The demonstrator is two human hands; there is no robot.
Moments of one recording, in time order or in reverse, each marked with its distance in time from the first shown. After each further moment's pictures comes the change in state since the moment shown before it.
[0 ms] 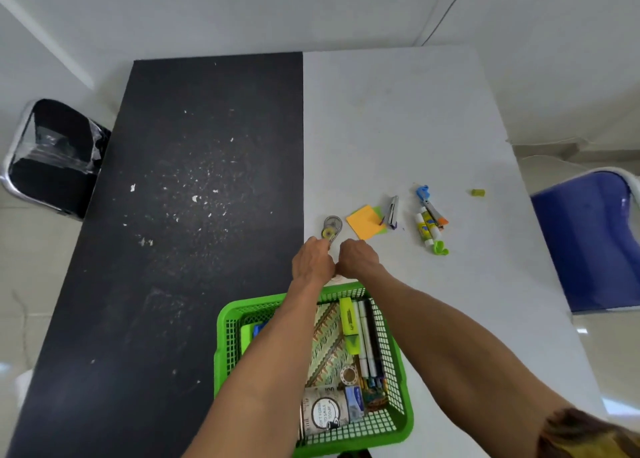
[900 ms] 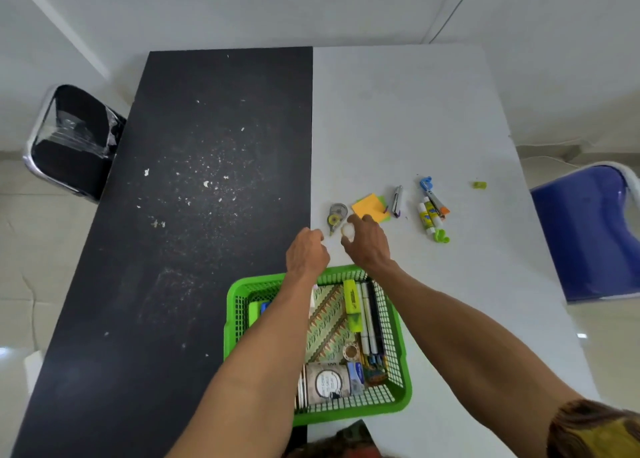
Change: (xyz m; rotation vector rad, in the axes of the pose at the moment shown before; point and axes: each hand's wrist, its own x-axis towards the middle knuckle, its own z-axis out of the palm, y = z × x) left_hand -0.033 -0.021 -0.007 -0.067 0.108 -0.021; right_hand -0.033 0.010 0.002 0.076 0.396 -0.156
